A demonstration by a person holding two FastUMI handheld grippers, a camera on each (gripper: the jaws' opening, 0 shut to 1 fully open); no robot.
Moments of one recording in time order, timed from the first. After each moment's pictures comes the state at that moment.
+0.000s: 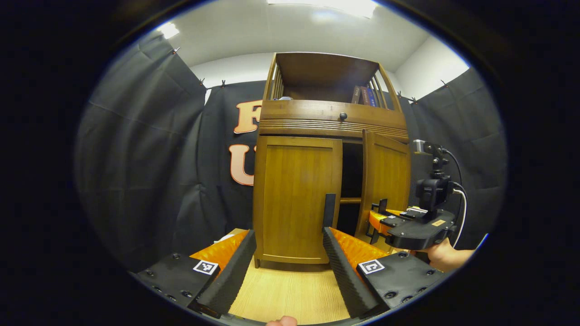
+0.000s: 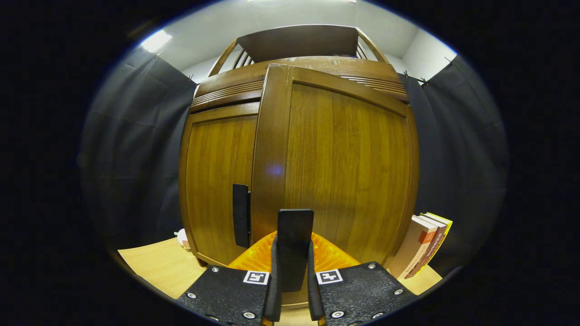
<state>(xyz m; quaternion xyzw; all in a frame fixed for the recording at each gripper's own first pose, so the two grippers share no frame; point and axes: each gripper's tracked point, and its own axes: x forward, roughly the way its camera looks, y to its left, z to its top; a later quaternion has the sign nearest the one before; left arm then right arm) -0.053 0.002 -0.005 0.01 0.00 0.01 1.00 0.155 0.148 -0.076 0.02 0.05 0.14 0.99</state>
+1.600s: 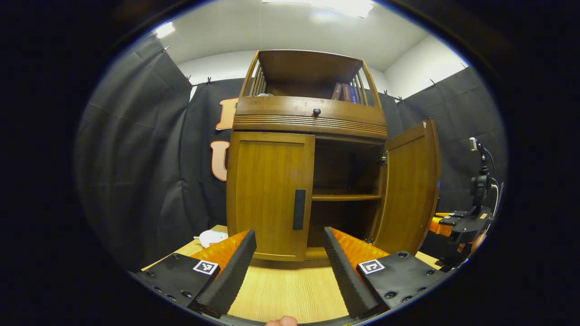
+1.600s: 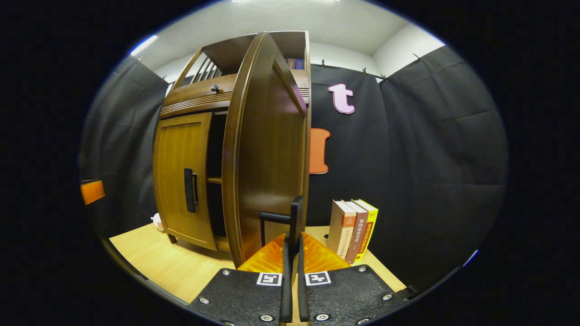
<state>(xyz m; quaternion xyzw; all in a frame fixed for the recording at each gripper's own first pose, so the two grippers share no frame) -0.053 -0.061 -0.013 0.00 0.01 -0.03 1.00 0.064 -0.058 -0.079 0.02 0.08 0.04 1.00</state>
